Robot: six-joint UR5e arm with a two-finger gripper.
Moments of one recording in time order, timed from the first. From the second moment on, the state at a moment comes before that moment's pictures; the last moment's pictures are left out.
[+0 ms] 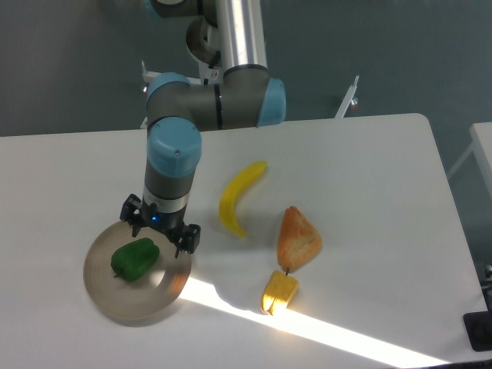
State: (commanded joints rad) arm 1.93 -2.07 -1.44 -1.05 1.33 0.50
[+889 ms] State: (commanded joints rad) arm 1.91 -2.11 -1.44 -1.01 1.33 0.64
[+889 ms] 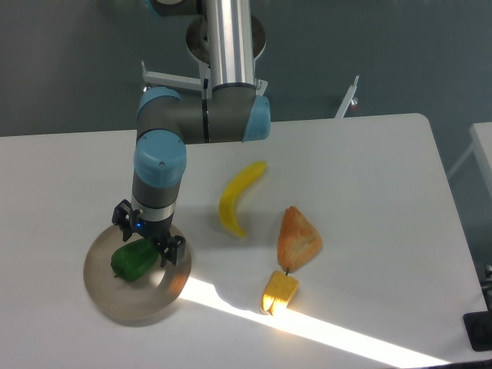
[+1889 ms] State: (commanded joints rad) arm 1.88 -2.14 -1.44 -1.01 1.33 0.63
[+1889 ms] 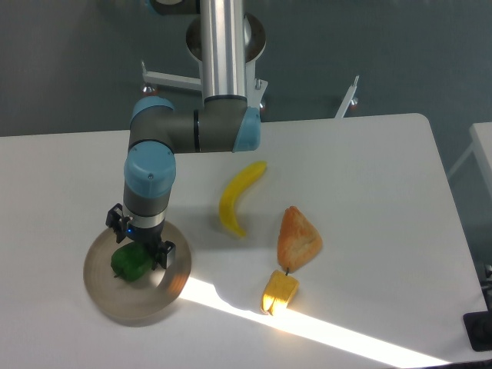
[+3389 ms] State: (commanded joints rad) arm 2.10 -2.05 -1.33 -1.09 1.36 0.91
